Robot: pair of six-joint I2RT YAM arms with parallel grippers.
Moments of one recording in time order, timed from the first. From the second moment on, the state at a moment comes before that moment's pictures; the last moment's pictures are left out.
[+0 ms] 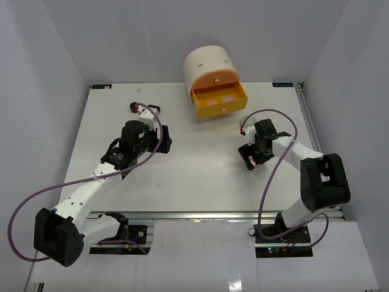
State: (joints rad) left arm -0.44 1.09 0.82 -0.20 -0.01 -0.18; right arm 0.26 1.56 0.89 -0.53 -0.07 -0.33
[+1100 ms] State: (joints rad) left arm -0.45 1.11 0.82 -0.20 -0.02 -0.18; right arm 0.37 1.75 1.75 -0.57 -0.29 -0.37
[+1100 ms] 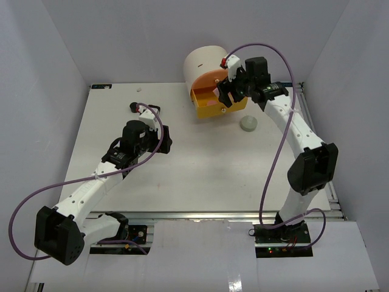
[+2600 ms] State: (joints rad) left arm -0.17 2.17 1.66 -0.30 -0.08 -0.14; right arm 0.07 1.10 0.93 -0.22 -1.11 -0.37
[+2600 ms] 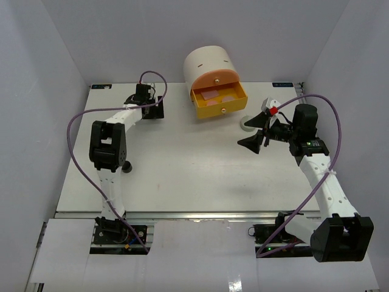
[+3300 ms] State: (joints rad) left arm -0.17 2.40 1.96 -0.34 -0.14 0.01; right arm 0.04 1.12 0.93 -0.20 -1.13 -0.37
